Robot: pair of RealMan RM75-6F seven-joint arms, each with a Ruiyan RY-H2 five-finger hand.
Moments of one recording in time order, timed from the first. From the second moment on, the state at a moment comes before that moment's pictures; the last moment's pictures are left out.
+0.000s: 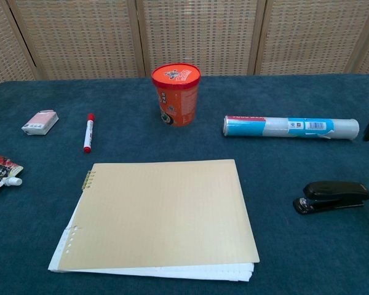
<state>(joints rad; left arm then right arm) -0.03 -1.00 0.01 -1.86 1.62 1.53 0.12 0.32 -1.17 0.07 -1.64 -1.58 1.10 -0.11</state>
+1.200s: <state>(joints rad) -0.06 -1.00 0.00 -1.85 1.56 1.49 0.10 0.49 -1.53 0.05 -1.35 -1.46 0.99 -0.37</state>
